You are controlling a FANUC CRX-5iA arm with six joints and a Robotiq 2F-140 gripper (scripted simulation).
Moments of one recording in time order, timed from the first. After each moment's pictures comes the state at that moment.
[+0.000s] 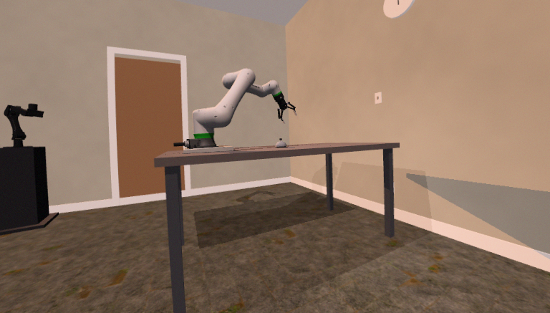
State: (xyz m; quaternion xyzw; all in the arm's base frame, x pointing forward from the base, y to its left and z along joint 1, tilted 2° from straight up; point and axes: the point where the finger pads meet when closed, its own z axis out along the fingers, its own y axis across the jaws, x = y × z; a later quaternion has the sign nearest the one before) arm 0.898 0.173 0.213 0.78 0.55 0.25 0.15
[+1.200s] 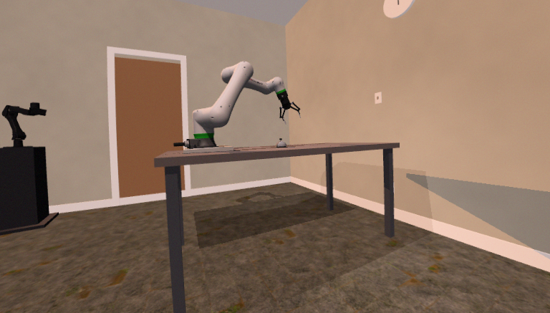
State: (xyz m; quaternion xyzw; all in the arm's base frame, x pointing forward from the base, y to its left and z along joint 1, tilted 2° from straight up) arm 0.829 0.056 0.188 0.90 0.38 0.19 0.10
